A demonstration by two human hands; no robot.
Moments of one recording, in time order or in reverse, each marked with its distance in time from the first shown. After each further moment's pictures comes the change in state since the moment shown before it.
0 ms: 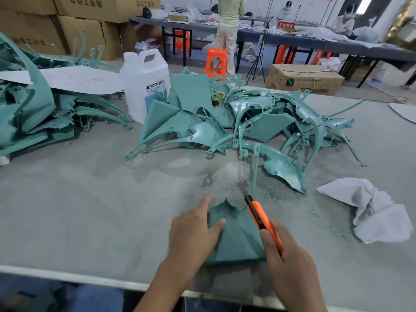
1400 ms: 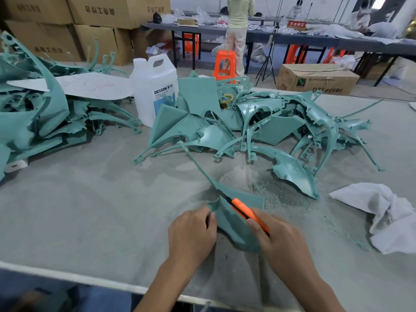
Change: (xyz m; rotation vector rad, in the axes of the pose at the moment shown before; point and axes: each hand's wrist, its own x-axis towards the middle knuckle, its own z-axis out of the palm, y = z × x) left_hand 0.010 -0.016 0.004 0.093 0.151 0.003; right_hand 0.050 -0.014 0.010 -0.117 -0.152 -0.260
